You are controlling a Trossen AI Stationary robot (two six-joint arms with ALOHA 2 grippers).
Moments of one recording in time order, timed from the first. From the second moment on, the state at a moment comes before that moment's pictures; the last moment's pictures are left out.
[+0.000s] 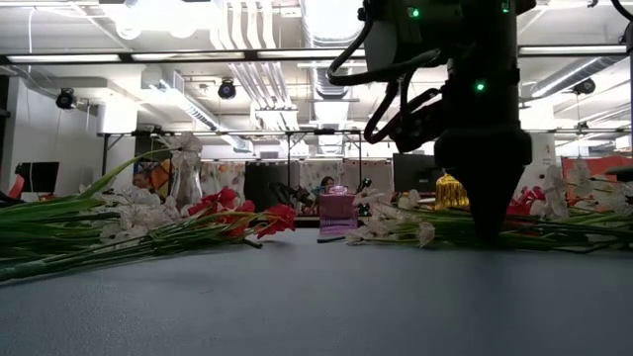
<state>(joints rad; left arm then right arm) -0.61 1.21 1.00 -0.33 -0.81 -0.40 0.26 1.94 1.28 -1.01 0.16 0.78</state>
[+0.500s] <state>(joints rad) -0.61 1.21 1.00 -0.33 -0.81 -0.40 0.25 1.94 1.29 -1.01 0.16 0.76</state>
